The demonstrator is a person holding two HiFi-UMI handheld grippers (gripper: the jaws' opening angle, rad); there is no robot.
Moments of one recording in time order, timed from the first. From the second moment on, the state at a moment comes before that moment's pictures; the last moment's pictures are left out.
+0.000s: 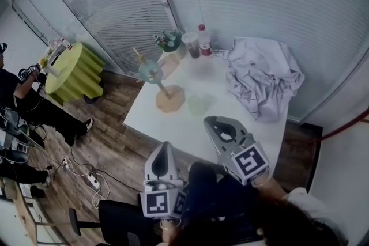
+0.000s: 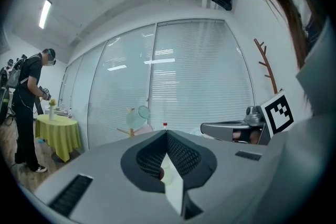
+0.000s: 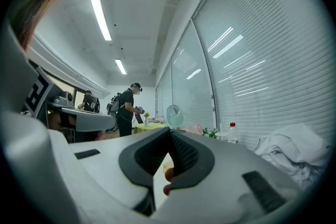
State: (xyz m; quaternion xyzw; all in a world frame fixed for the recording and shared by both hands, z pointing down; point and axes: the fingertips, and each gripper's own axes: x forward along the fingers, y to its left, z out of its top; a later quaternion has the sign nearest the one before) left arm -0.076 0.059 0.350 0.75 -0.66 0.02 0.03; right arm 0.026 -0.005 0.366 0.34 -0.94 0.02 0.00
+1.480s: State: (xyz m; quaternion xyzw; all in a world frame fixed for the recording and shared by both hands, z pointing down) left arm -0.116 0.005 0.370 0.78 -0.63 0.01 0.06; right arm -0.012 -0.062 0.412 0.37 -0.93 0.02 0.06
